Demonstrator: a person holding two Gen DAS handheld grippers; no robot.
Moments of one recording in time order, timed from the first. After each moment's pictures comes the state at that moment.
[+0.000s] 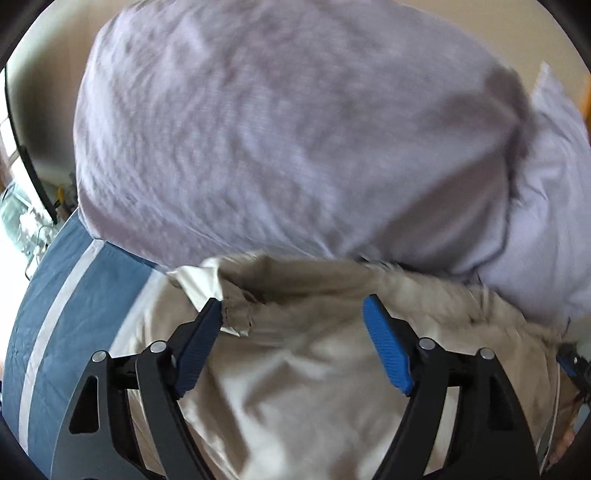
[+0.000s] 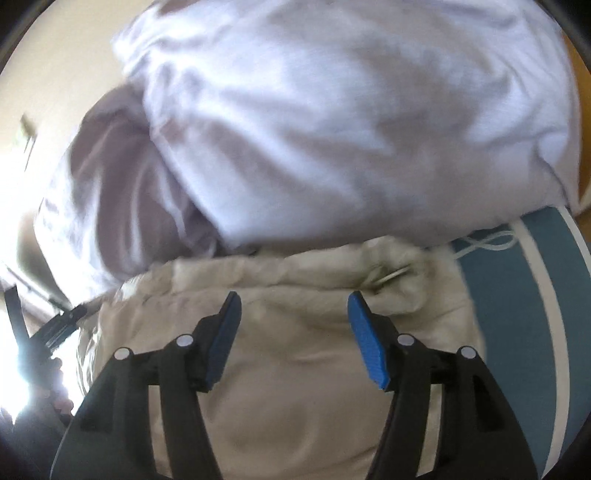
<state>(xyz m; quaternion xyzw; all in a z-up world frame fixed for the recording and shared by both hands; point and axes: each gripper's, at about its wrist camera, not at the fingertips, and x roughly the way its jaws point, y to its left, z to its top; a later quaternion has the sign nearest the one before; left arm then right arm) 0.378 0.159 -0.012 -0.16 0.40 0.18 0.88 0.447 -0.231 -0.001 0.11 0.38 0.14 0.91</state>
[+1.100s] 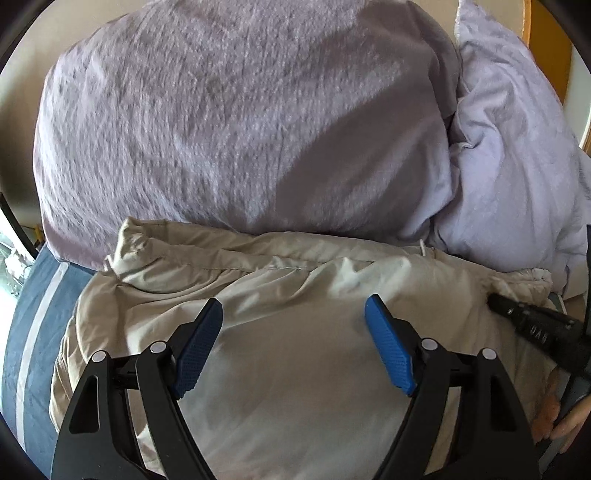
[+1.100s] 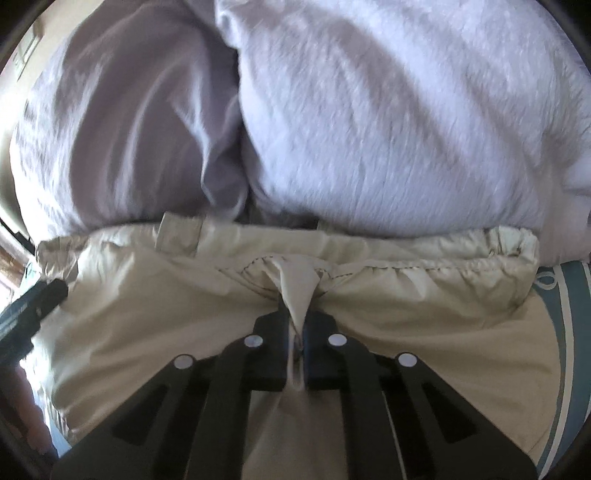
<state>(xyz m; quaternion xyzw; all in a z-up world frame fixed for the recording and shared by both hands) 0.392 0.095 -0.030 -0.10 0.40 0.14 0.90 0.492 -0.140 -0.032 0.00 0.41 0.13 0.90</state>
